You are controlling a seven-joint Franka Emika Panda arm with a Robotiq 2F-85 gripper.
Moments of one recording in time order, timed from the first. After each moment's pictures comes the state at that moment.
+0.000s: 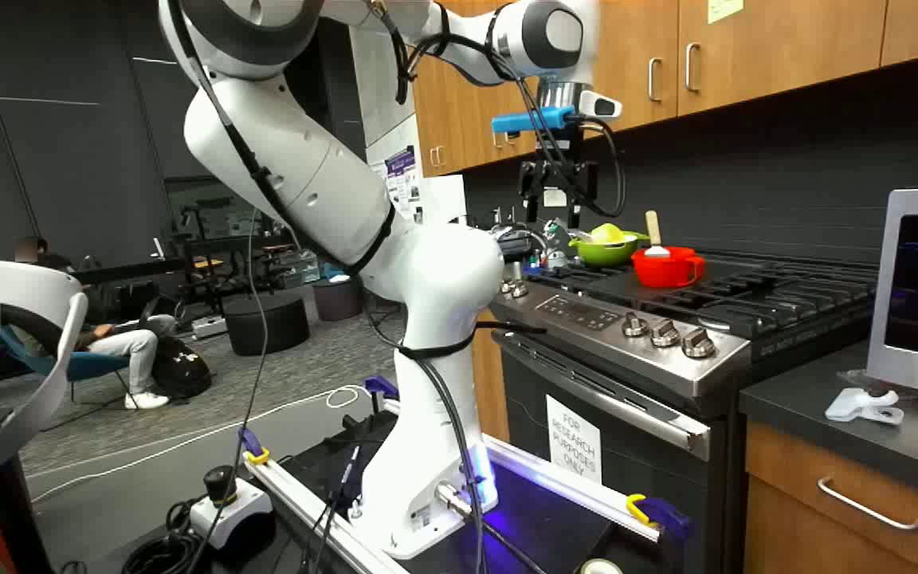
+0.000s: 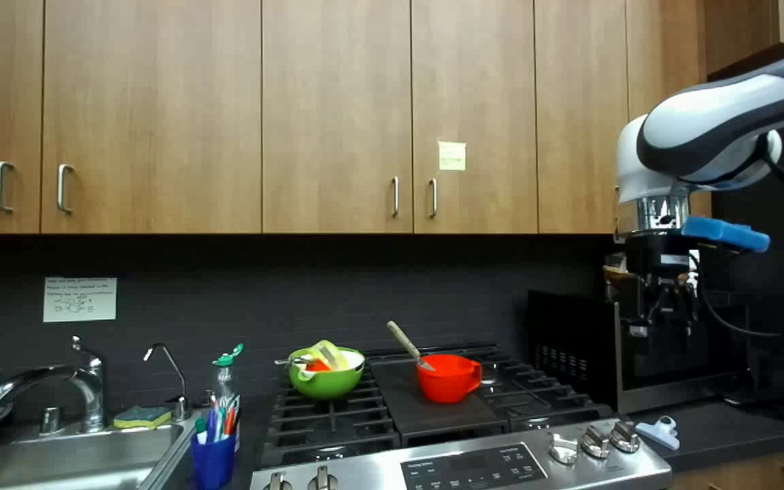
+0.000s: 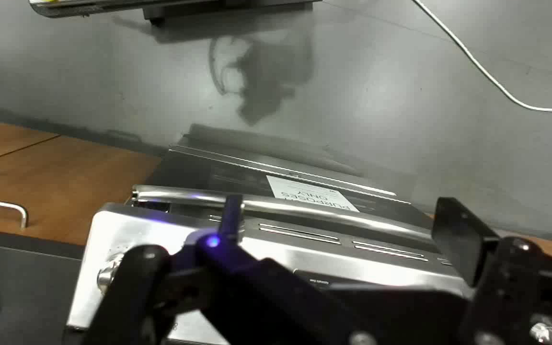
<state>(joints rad) -0.08 -0.86 -0.13 -2.57 0.02 1.62 -0.01</state>
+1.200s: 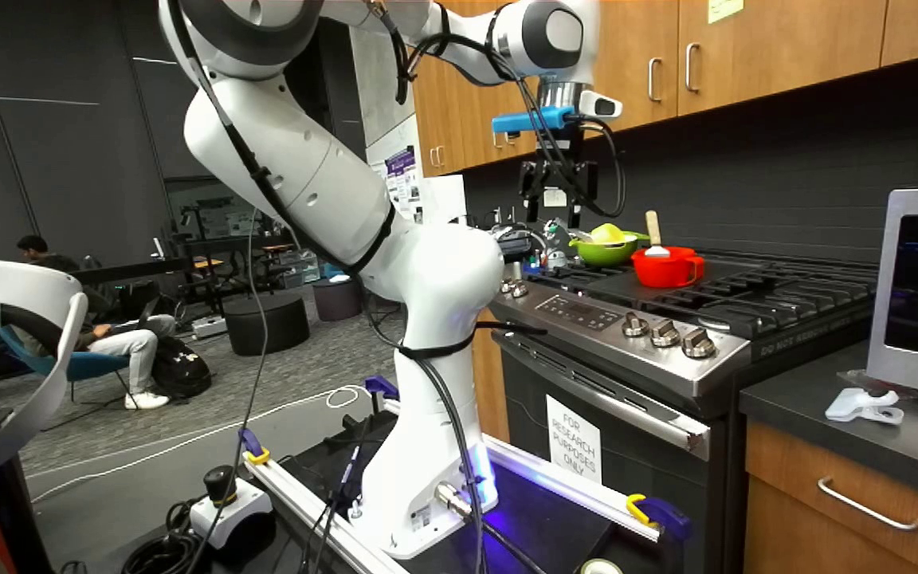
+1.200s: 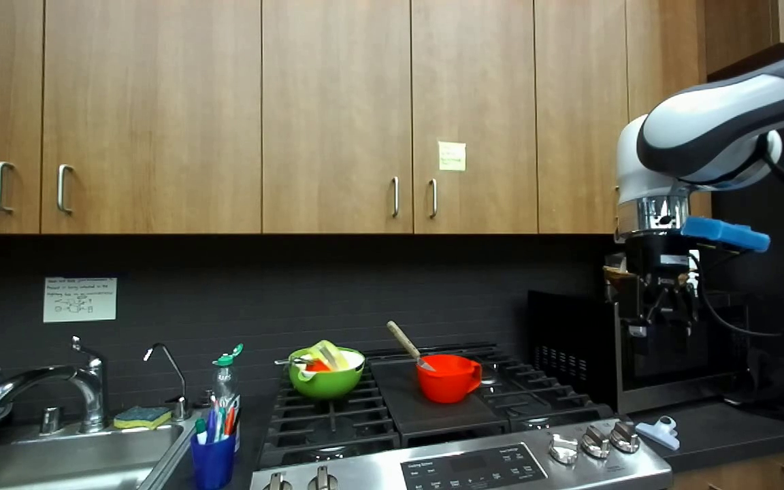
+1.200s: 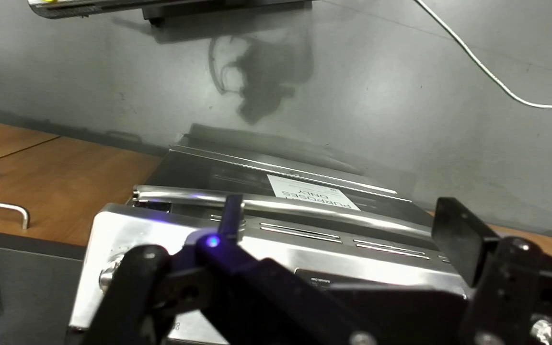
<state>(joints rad) -0.08 -0.86 -0.13 -2.57 0.02 1.63 -0.01</state>
